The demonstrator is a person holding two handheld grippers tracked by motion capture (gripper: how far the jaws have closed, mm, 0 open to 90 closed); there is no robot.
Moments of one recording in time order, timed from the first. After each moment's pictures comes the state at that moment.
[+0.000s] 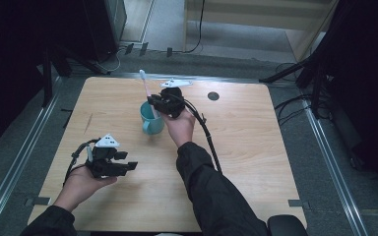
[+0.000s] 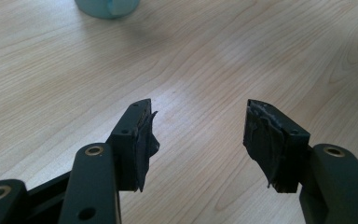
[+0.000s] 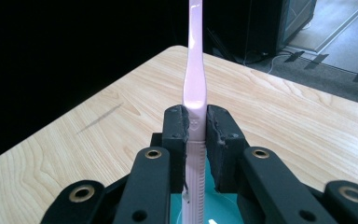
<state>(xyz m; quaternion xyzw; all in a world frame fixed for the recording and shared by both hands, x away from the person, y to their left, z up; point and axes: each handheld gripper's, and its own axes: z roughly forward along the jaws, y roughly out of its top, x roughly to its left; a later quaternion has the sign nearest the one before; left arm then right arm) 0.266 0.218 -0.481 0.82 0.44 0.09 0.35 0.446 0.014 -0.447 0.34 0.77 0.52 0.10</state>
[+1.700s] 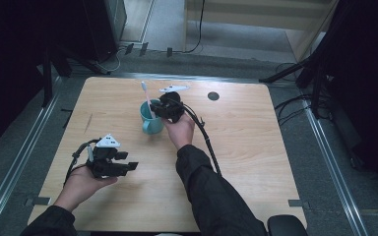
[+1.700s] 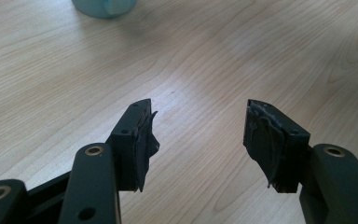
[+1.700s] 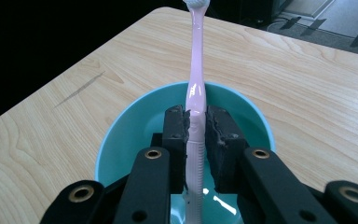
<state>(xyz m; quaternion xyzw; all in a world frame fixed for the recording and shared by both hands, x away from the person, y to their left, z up) 0.267 0.217 -0.481 0.83 0.43 0.08 0.35 0.452 0.017 -0.474 0.37 0.79 0.47 0.08</state>
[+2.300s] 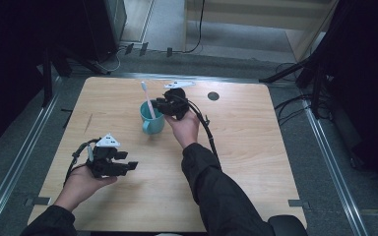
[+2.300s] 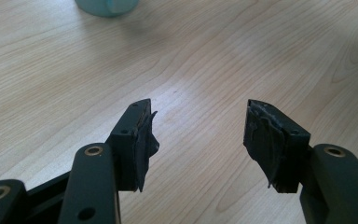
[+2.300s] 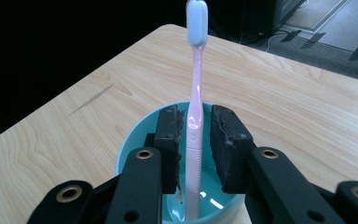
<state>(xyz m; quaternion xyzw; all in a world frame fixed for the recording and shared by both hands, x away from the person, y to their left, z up) 0.268 0.218 -0.482 0.83 0.44 0.08 0.35 0.446 0.002 -0.450 0.36 0.79 0.49 0.09</state>
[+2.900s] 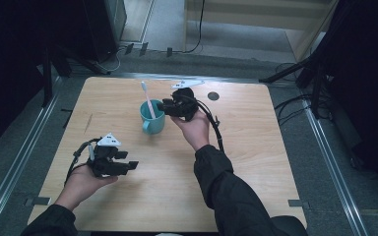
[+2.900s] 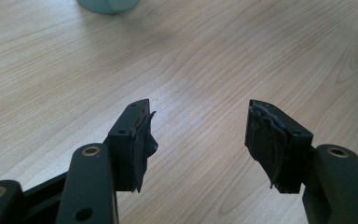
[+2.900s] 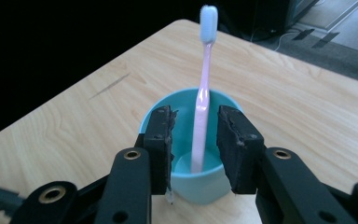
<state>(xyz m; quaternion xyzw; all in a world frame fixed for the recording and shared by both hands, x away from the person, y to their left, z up) 0.271 0.217 -0.484 0.83 0.44 0.08 0.34 0.430 -0.024 -0.428 0.33 0.81 0.49 0.07</state>
